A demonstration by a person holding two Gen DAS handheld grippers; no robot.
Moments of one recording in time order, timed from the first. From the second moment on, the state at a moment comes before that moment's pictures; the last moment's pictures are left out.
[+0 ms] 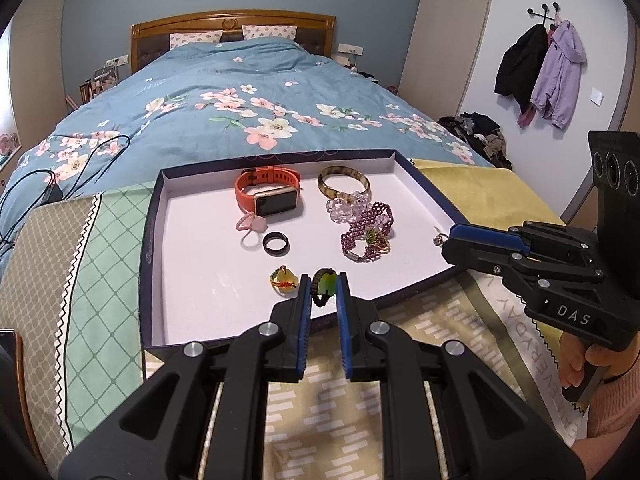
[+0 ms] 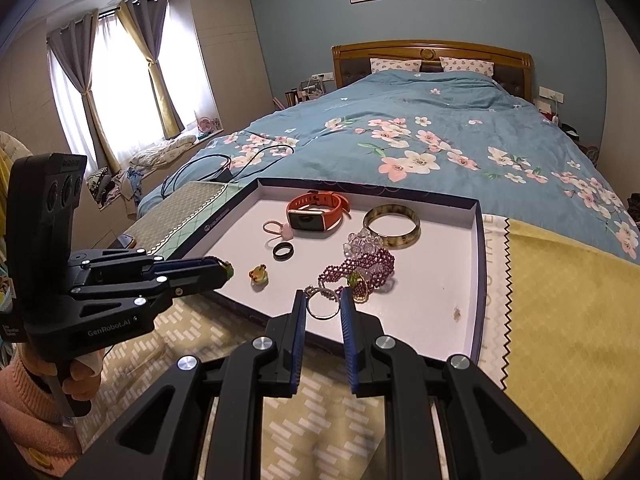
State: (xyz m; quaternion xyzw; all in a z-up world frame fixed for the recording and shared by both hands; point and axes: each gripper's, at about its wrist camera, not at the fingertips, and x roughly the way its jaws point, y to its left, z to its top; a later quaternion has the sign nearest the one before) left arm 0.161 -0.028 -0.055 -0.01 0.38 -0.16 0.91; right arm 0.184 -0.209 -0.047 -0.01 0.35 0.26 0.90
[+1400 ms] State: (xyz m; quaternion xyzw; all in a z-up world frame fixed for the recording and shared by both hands) left arm 0.188 -0.024 -0.069 0.00 0.39 -0.15 0.91; right arm 0.216 -0.198 -0.062 -0.01 0.37 0.24 0.90
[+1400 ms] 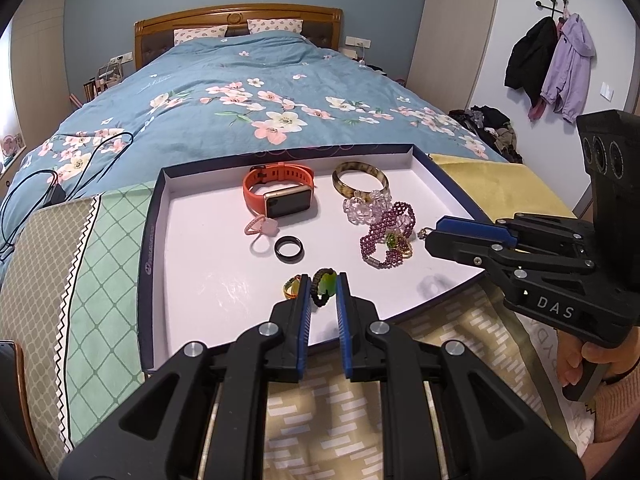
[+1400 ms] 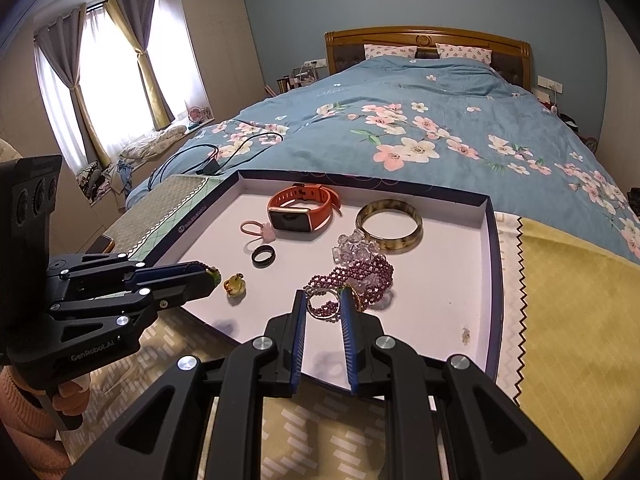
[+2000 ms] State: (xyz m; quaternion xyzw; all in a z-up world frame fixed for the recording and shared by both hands) left arm 0.196 -0.022 -0.079 0.00 0.39 -0.15 0.91; right arm 0.231 -0.188 -0.074 -0.02 0.39 0.24 0.89
